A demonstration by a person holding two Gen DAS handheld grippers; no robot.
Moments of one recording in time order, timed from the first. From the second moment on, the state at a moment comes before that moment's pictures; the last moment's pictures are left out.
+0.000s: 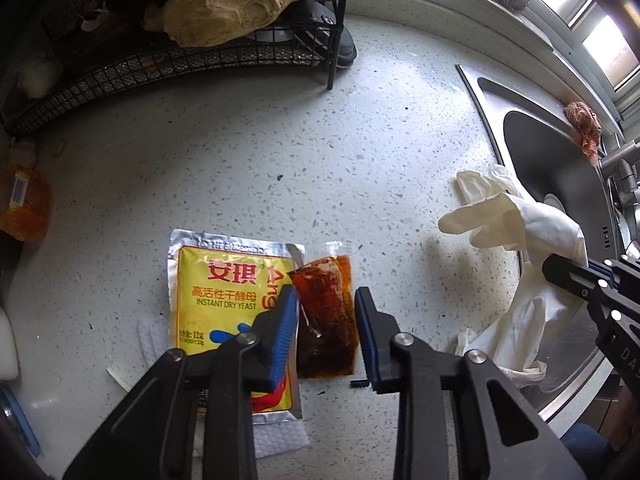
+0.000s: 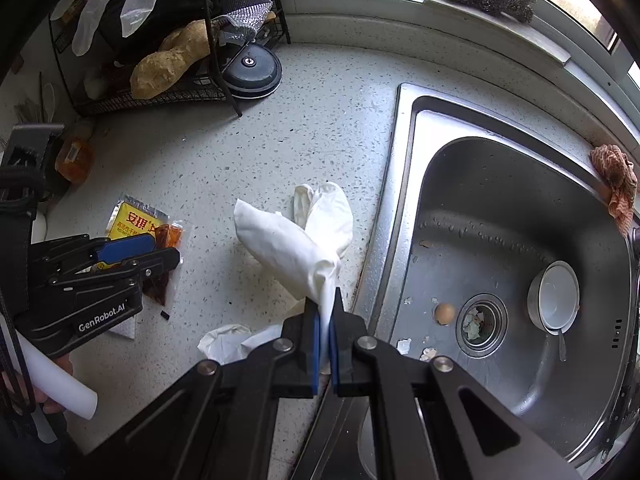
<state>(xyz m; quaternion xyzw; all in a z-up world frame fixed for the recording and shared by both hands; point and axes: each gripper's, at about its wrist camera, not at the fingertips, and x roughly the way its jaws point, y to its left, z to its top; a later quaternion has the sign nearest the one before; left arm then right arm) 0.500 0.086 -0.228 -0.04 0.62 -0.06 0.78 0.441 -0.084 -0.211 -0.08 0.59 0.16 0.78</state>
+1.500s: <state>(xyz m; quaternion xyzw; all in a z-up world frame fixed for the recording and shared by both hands) 0.263 -0.018 -0.137 -0.01 0.53 -0.11 0.84 0.220 -0.195 -0.133 -0.06 0.50 0.18 0.84</state>
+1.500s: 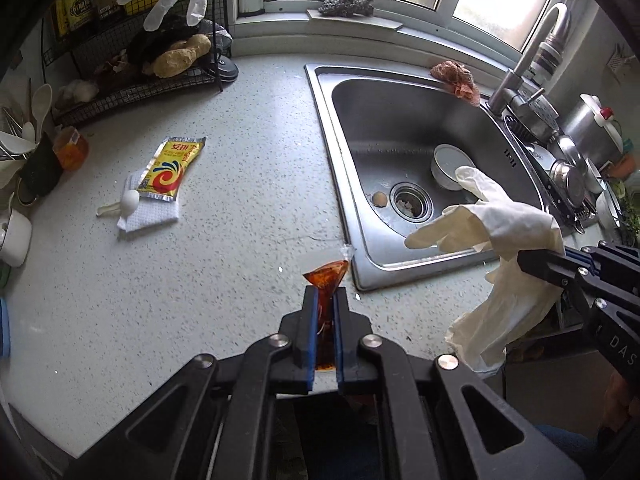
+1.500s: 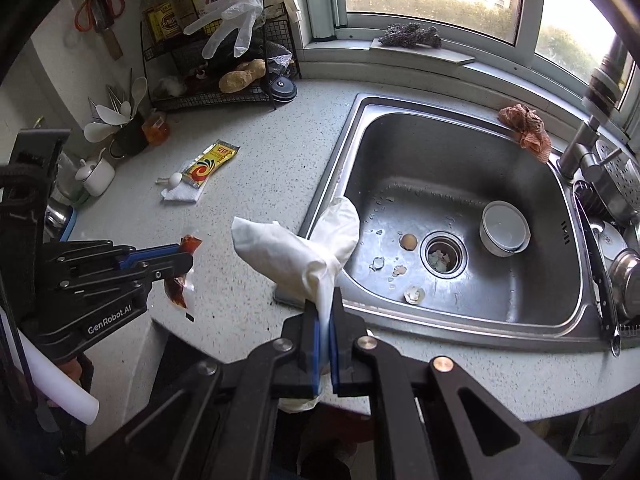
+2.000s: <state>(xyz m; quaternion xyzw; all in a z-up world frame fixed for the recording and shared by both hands) 0.139 -0.087 -0.134 0.01 0.54 -0.11 0.83 0.105 -0.264 -0.140 -0.04 0.51 0.18 0.84</state>
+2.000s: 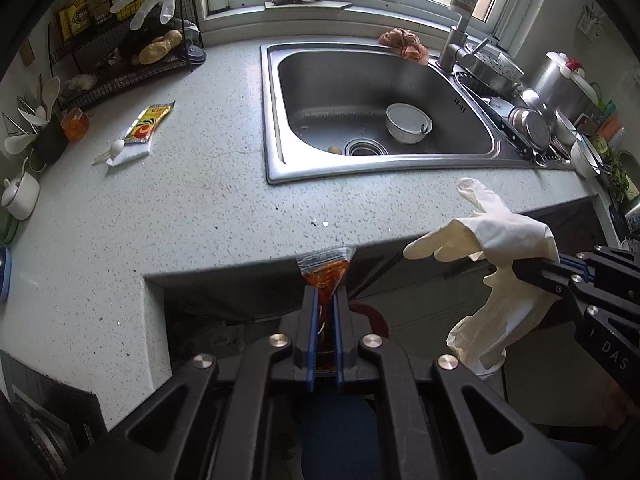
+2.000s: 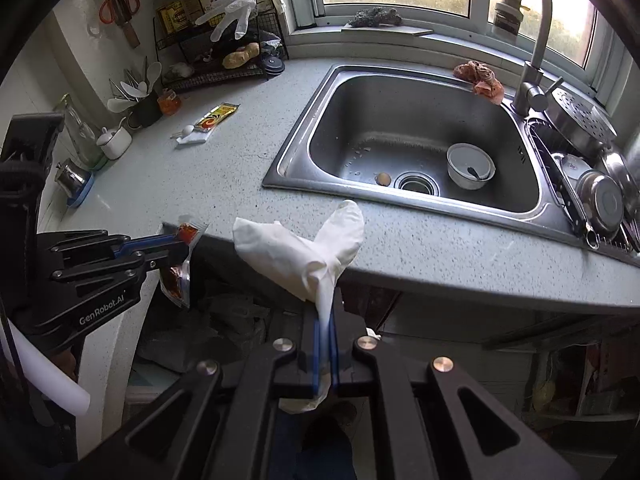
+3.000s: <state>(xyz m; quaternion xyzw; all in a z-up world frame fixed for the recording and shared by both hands) 0.120 -0.119 -0.516 0.03 0.63 -0.11 0.77 0.105 -0.287 -0.534 -0.01 0.62 0.16 0.77</state>
